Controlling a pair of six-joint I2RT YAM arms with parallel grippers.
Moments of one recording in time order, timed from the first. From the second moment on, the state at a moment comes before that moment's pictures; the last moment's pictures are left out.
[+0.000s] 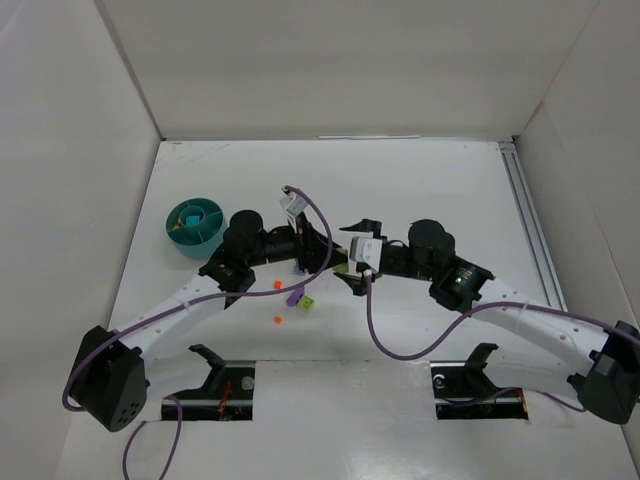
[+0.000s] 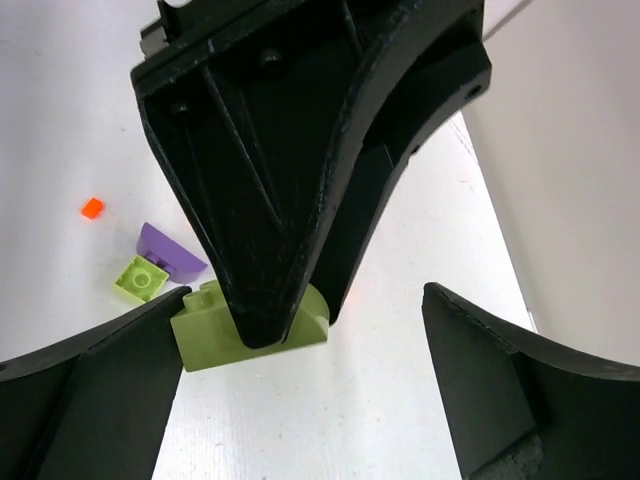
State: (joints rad) left arm -0.60 1.11 0.66 0.38 0.74 -0.54; right arm 0.83 1.08 0.78 0.12 -0.42 -0.65
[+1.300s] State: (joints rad) left arm -0.11 1.03 0.77 -0.23 -0.88 -0.81; right arm 0.78 1.02 0.70 0.06 -0.14 -0.59
